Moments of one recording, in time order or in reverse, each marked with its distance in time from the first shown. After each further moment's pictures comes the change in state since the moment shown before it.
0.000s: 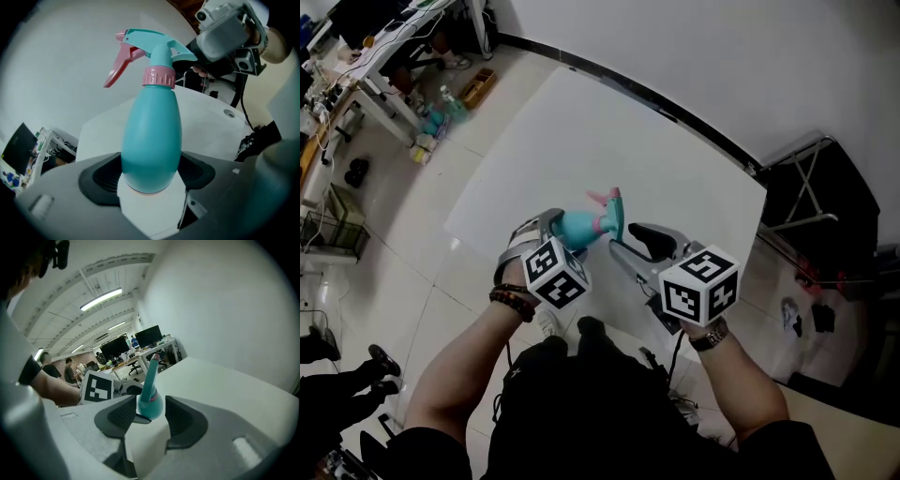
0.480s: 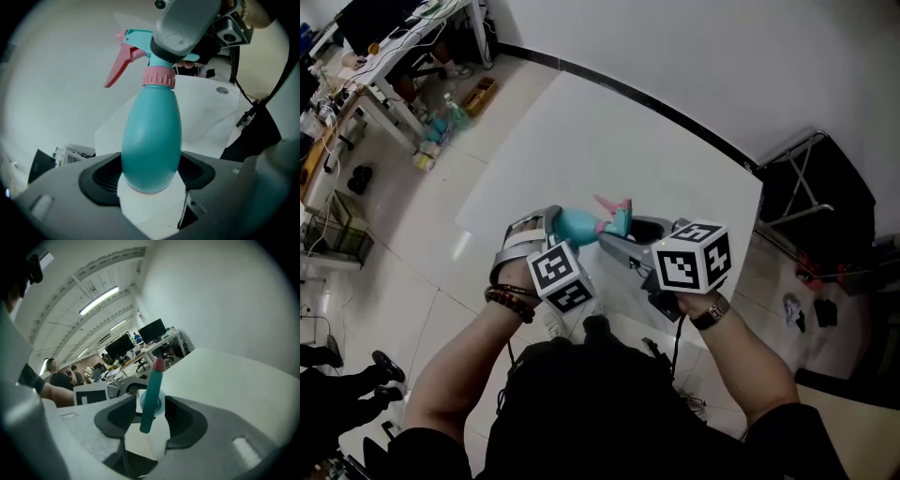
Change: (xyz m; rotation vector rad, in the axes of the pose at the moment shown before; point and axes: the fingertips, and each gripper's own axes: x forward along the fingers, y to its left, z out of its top) left arm -0.041 0.004 -0.026 0.226 0.095 0.132; right arm 0.016 0.045 0.002 0.085 0.073 0.100
